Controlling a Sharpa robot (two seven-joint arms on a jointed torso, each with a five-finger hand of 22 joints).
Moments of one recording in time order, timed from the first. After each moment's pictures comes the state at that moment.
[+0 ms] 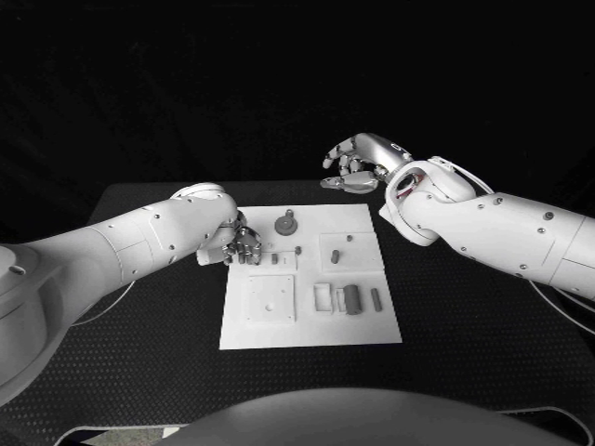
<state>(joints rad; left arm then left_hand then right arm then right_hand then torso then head) 1.19 -0.34 -0.19 0.80 -0.95 0.29 -0.53 0.88 0.05 0.60 -0.29 0.40 1.05 0.08 0.40 0.54 1.03 0.02 0.86 0.48 1.18 -0.14 1.42 0.61 0.02 1.31 -0.24 0.48 1.31 1.12 -0.66 0.07 1.34 -1.41 -0.46 -0.11 1.02 -0.21 0.60 -0.19 0.11 0.92 0.12 0.18 0.57 1.02 0.03 0.96 0.83 1.14 -0.08 1.32 0.89 0.25 1.08 0.00 0.91 1.31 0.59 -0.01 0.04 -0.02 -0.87</state>
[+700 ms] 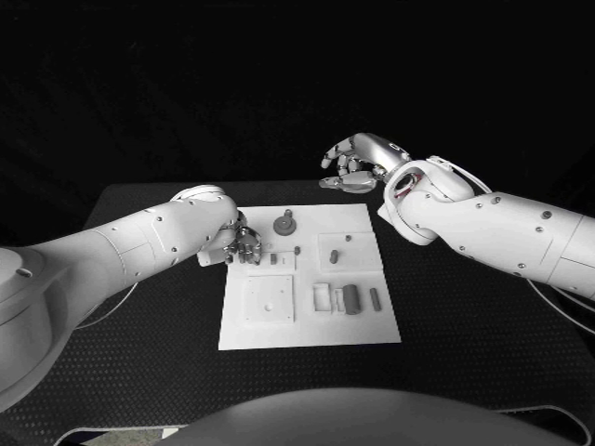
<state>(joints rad) 1.18 -0.32 -0.19 0.78 -0.96 0.26 -0.51 0.88 0.04 0.60 -0.29 0.40 1.05 0.08 0.40 0.59 1.03 0.02 0.86 0.48 1.18 -0.14 1.42 0.61 0.01 1.31 -0.24 0.48 1.31 1.12 -0.66 0.07 1.34 -1.40 -0.46 -0.10 1.02 -0.21 0.60 -0.19 0.11 0.92 0.12 0.18 0.57 1.02 0.03 0.96 0.83 1.14 -0.08 1.32 0.89 0.25 1.08 0.00 0.91 1.31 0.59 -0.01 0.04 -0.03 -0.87</state>
